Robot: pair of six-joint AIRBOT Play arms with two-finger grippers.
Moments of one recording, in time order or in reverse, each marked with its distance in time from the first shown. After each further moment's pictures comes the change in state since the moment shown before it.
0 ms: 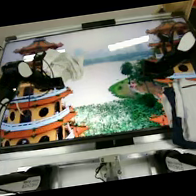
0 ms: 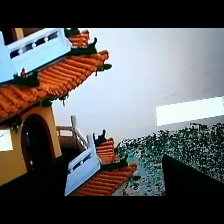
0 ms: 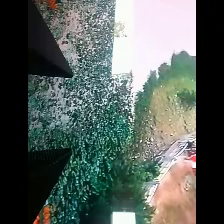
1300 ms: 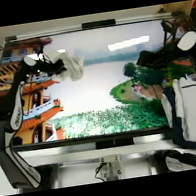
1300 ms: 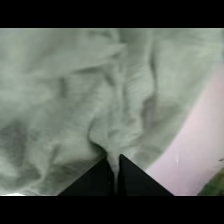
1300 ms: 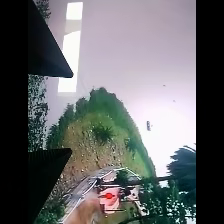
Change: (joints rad) left arm 0.182 -0.539 0.518 -0.504 0.197 0.153; right arm 0.000 0.003 0.000 0.072 -0.225 -0.030
